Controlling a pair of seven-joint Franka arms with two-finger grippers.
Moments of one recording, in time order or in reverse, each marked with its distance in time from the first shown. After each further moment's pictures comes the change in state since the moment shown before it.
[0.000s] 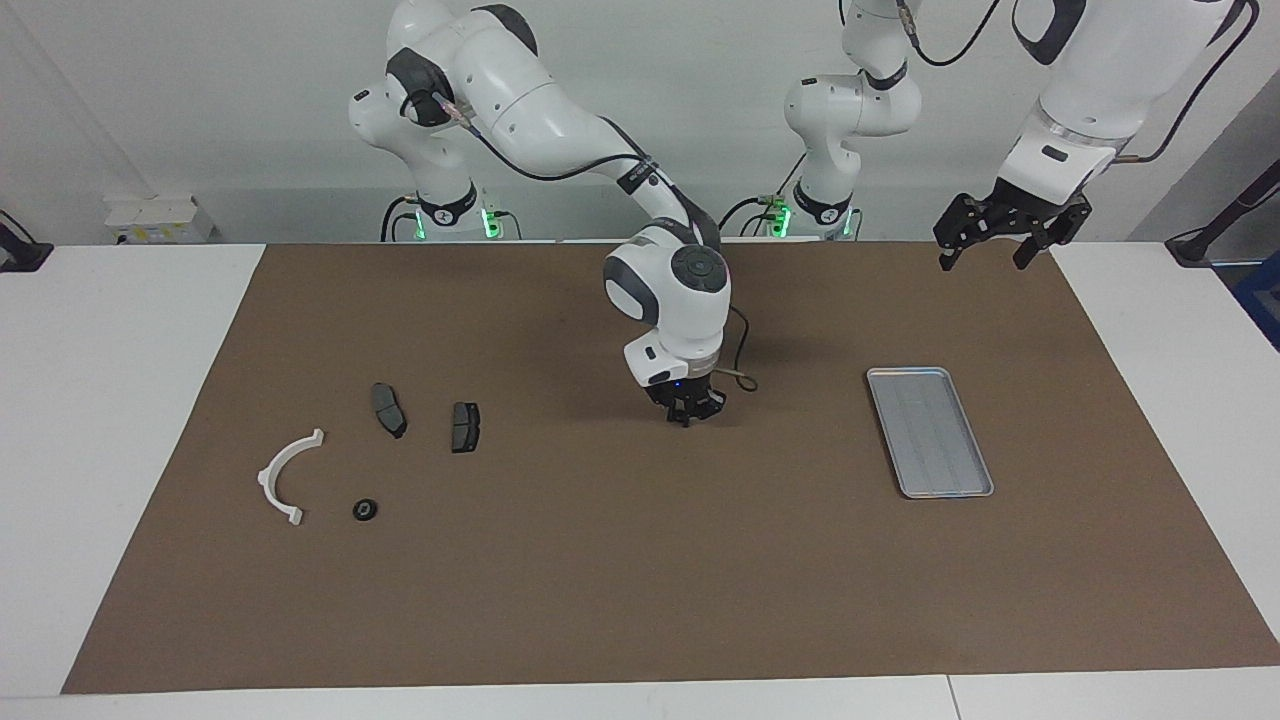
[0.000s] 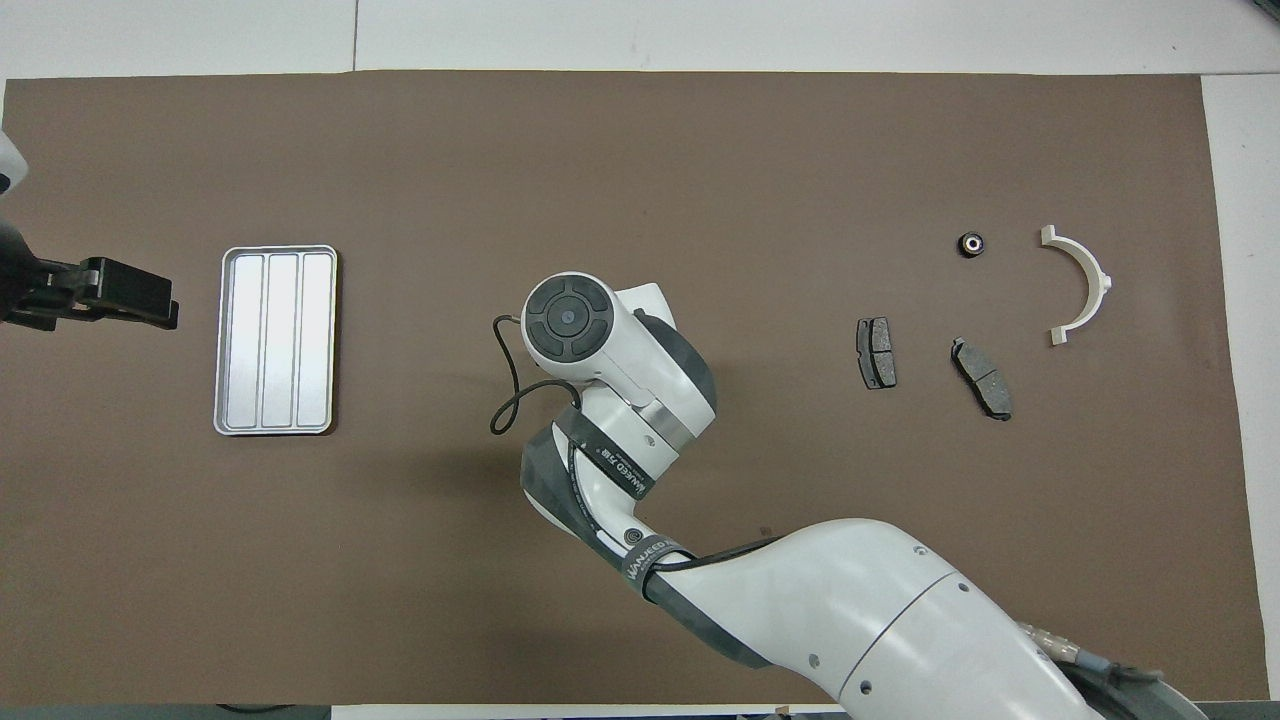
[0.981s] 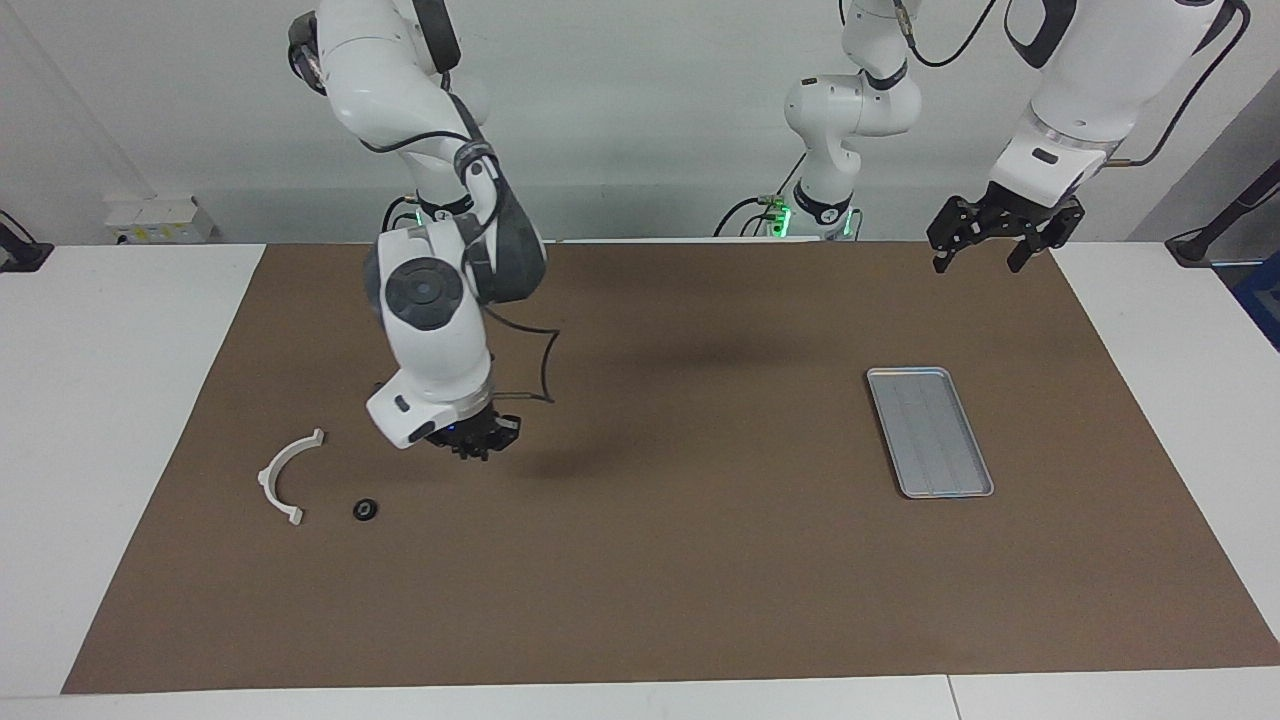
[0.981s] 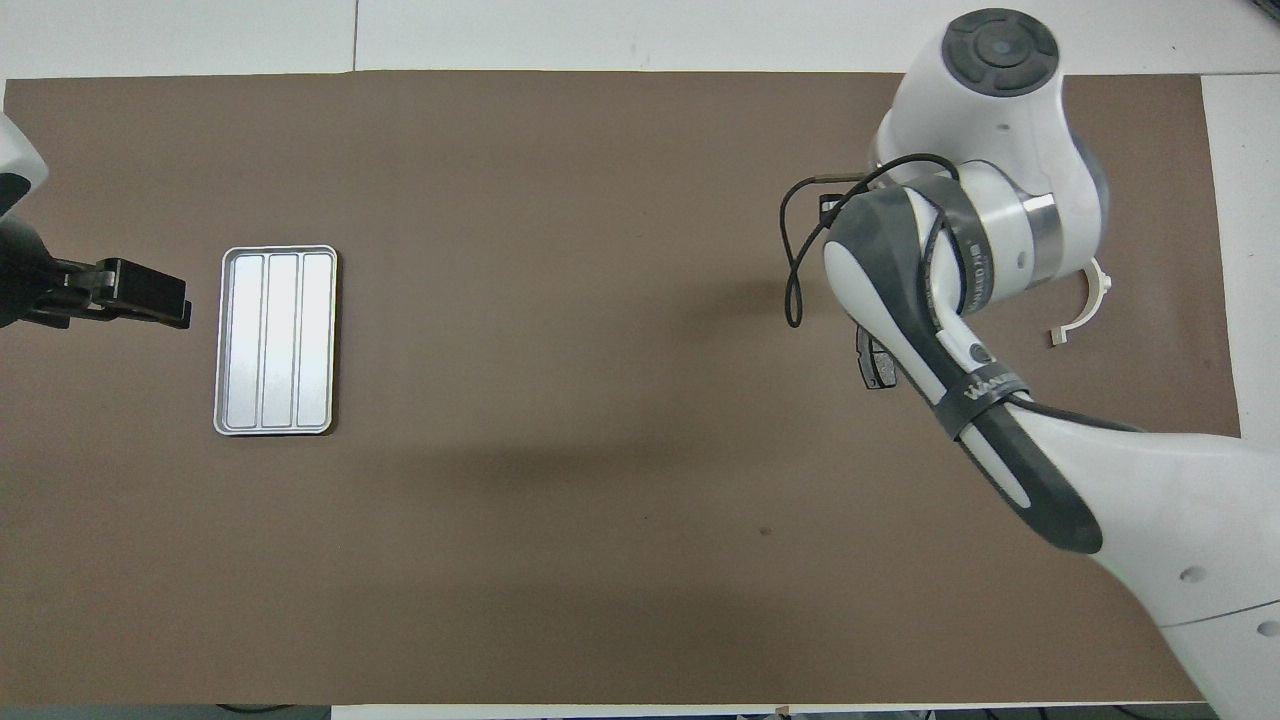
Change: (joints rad) left arm -0.004 -0.002 -0.010 -0.011 0.000 0.017 0.002; right arm -0.479 -0.148 -0.013 0.057 0.007 -0.263 -0.910
